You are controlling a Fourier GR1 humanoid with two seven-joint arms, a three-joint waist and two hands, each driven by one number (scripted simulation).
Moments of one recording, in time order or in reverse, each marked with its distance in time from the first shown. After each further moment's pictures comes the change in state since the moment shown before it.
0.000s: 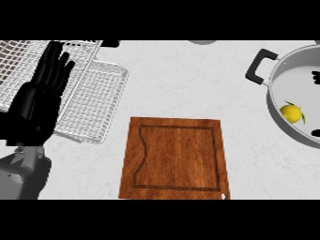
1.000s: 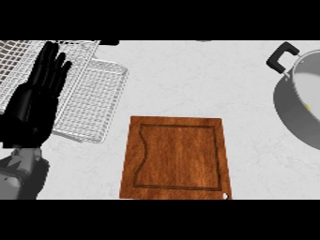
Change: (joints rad) left arm 0.009 0.004 0.001 -0.023 -0.006 0.014 0.014; right arm -0.124 -0.142 -0.168 0.274 -0.211 0.301 0.136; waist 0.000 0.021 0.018
